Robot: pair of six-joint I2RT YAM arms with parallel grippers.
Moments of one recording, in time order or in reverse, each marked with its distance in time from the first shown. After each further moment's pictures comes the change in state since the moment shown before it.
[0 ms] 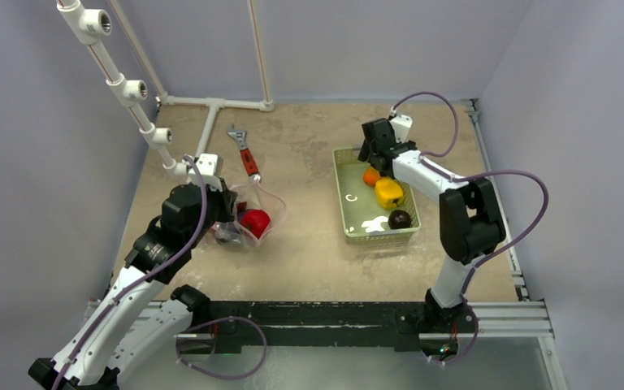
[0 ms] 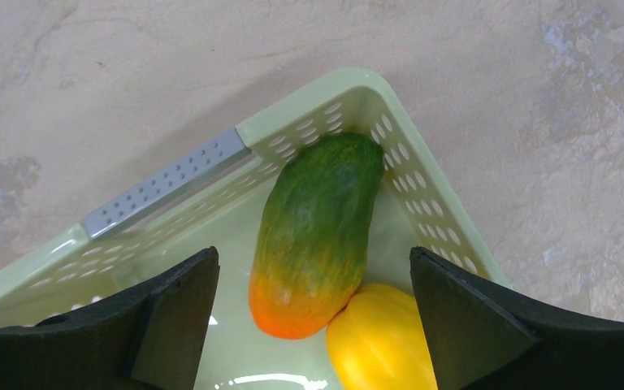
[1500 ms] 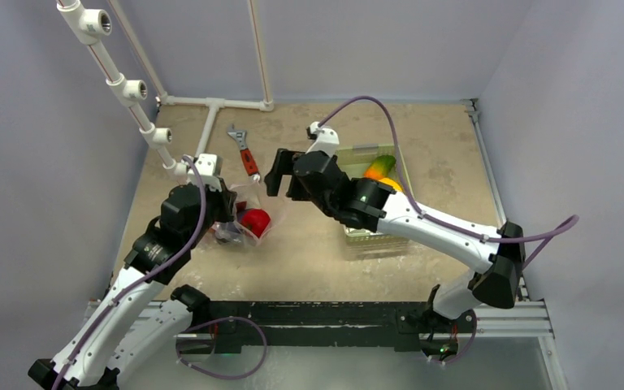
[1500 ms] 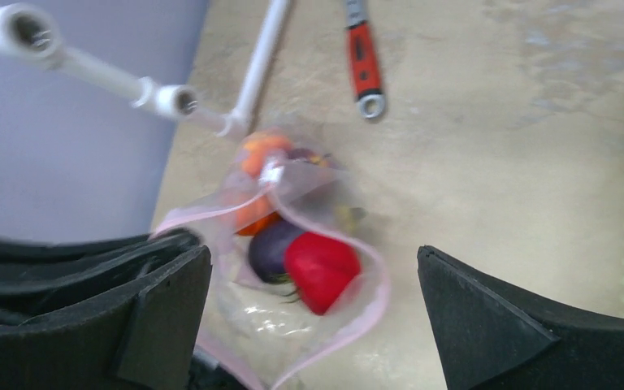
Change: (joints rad) left arm 0.000 -0.007 0.000 0.000 0.000 0.000; right arm 0.691 -0.259 0.173 -0.034 -0.103 0.163
